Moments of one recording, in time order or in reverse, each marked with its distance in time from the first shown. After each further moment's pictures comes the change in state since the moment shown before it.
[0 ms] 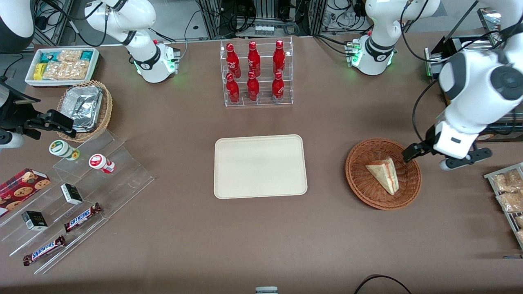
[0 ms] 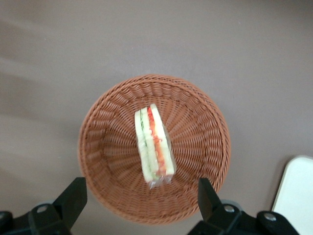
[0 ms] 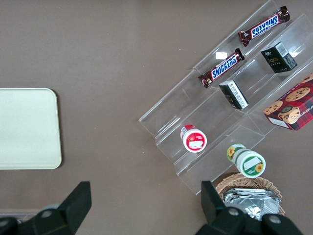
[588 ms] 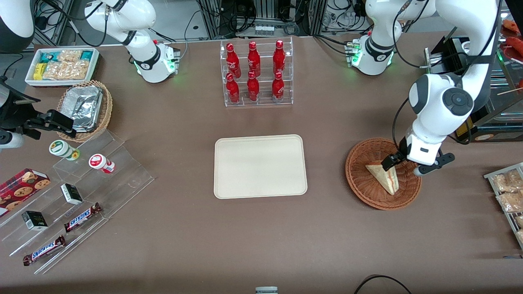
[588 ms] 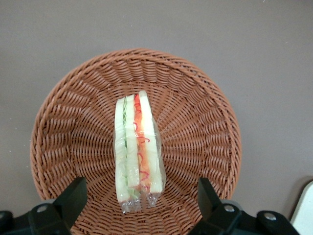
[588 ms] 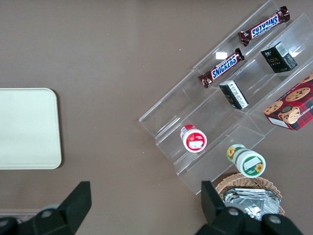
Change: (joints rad) arm -0.004 0.103 -0.035 -0.112 0.000 0.198 -0.095
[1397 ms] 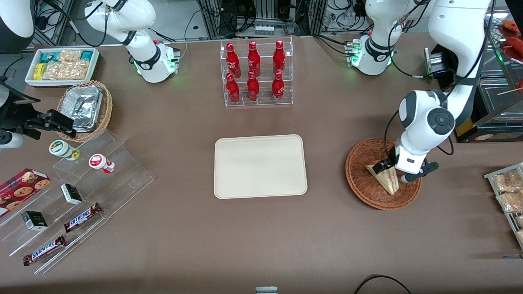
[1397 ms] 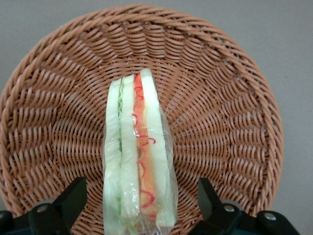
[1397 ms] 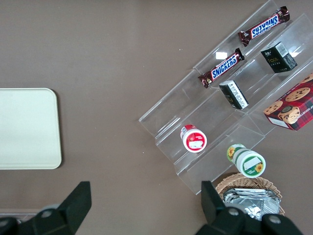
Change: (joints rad) arm 0.000 0.131 -0.001 -0.001 0.000 0.065 0.000
